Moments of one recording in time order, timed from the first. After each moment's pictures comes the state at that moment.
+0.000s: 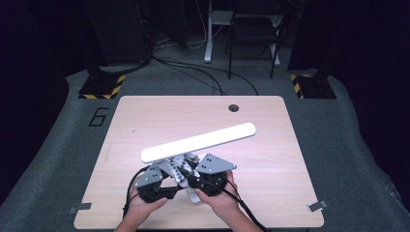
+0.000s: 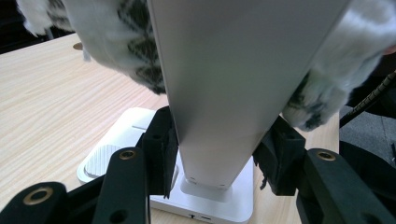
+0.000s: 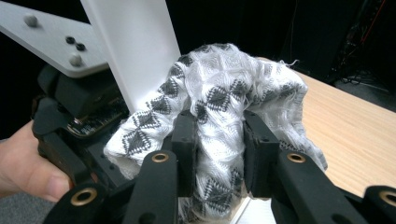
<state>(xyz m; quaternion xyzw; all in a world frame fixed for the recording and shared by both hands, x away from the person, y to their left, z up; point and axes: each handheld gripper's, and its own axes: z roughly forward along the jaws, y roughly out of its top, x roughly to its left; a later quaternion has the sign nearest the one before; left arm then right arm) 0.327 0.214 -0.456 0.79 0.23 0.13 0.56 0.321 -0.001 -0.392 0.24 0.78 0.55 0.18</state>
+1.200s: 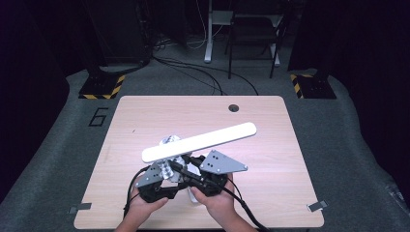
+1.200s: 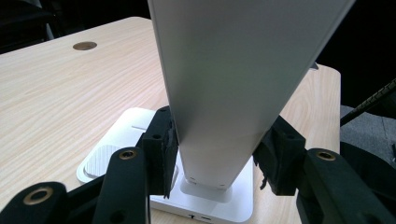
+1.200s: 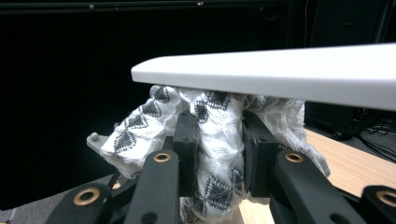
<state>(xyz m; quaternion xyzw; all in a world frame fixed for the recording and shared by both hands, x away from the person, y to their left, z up) 0.327 0.211 -0.456 0.78 0.23 0.12 0.56 0.302 0.001 -0.348 0.22 0.70 0.66 0.15</state>
